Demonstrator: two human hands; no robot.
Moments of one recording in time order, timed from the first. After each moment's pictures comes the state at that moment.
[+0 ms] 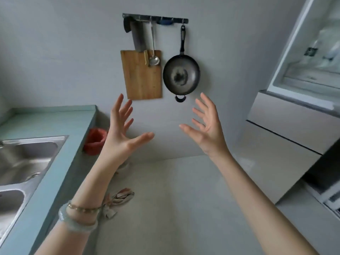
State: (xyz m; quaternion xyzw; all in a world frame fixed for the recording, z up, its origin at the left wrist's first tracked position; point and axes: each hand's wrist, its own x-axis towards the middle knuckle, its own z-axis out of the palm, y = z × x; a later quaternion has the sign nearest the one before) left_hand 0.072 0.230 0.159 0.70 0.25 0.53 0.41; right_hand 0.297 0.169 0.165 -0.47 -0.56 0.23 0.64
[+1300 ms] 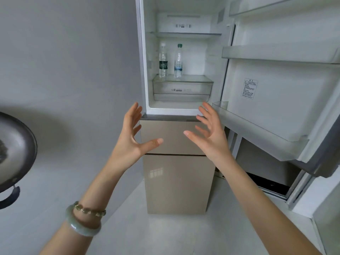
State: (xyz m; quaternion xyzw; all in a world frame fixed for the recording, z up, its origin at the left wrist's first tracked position) left_hand 0.676 0.490 0.189 0.78 -0.07 0.30 0.55; right_hand 0.778 0.288 0.180 -0.67 -0.32 -0.12 0.65
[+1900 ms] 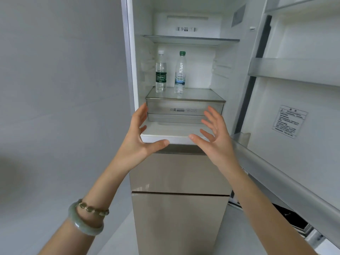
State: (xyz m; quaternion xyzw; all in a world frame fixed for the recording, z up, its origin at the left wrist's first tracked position) left_hand 0.941 0.565 0.216 0.79 -0.08 0.28 0.53; right_hand 1.037 0.363 0.196 -0.68 -0.32 -0.14 0.64
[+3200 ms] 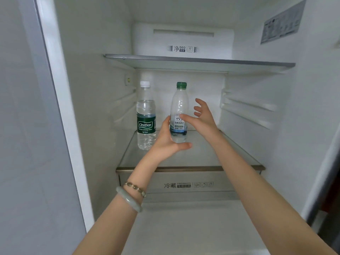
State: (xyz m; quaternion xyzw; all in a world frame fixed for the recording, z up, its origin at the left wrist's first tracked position) left_hand 1.420 0.650 0.265 0.81 -0.08 0.18 0.55; right_hand 1.508 0.522 0.304 -0.74 -0.22 -0.13 0.62
